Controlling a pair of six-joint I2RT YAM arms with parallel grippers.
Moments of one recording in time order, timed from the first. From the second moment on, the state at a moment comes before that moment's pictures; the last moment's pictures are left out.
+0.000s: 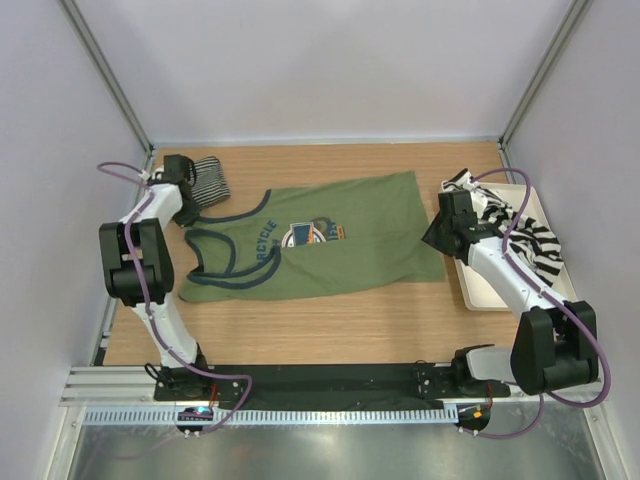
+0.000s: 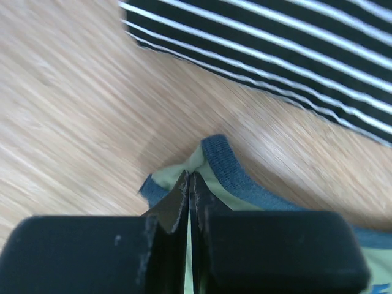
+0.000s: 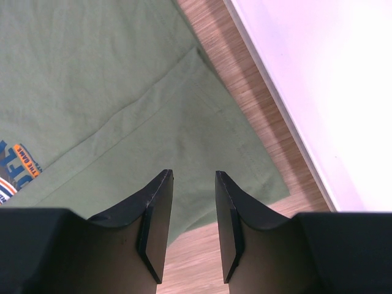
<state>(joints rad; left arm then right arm) 0.09 1.91 1.38 -0.56 -0.31 -0.57 0.17 1.30 0.87 -0.46 0.23 0.66</state>
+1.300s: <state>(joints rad) -0.22 2.17 1.83 -0.49 -0.18 -0.61 0.14 2.36 2.05 -0.49 0.24 0.49</state>
